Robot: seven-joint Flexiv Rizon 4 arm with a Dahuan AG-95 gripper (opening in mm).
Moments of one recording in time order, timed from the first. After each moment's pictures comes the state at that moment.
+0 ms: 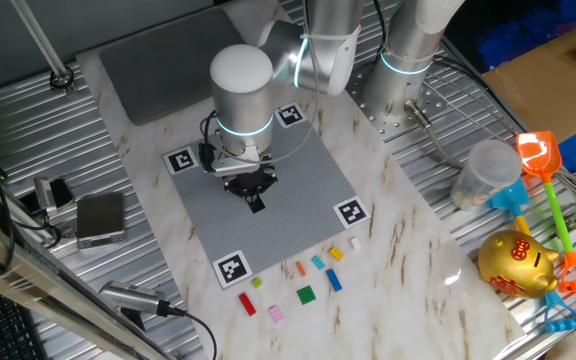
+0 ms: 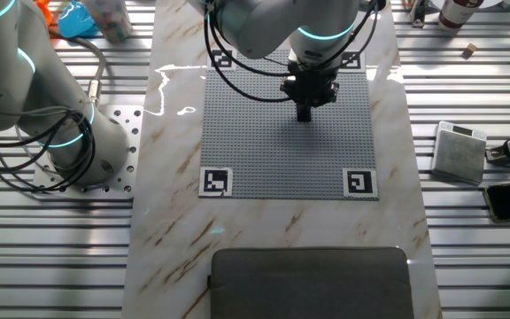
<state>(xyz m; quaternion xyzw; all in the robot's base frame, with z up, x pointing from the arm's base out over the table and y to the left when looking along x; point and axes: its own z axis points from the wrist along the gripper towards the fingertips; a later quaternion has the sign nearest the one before) 0.474 0.106 0.014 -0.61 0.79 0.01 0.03</state>
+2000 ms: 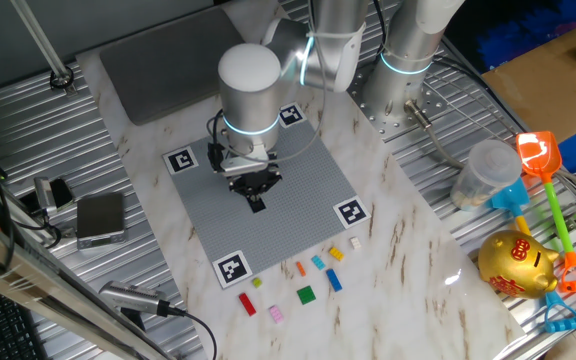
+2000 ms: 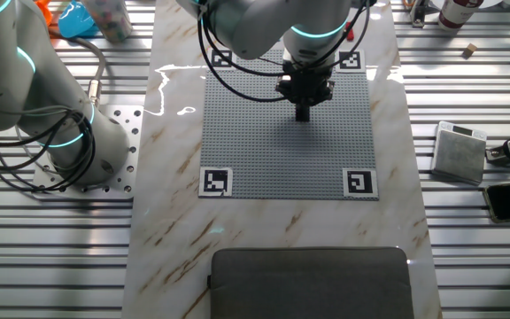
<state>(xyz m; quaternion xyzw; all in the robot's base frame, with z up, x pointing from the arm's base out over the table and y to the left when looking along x) 0.469 0.107 0.013 -0.64 0.77 0.00 0.03</state>
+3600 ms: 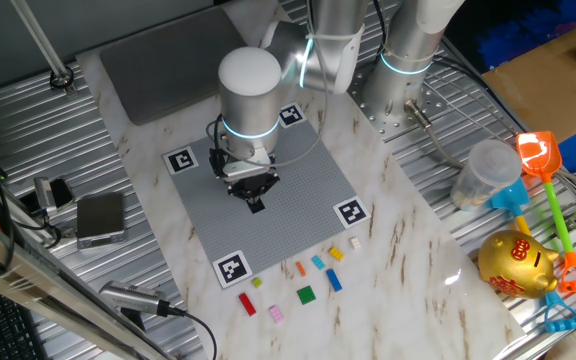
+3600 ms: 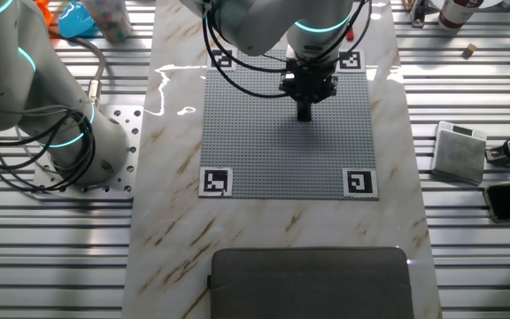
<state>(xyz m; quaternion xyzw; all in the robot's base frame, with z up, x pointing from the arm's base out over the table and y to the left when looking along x) 0.472 0.111 0.017 -0.65 0.76 -0.01 0.03</state>
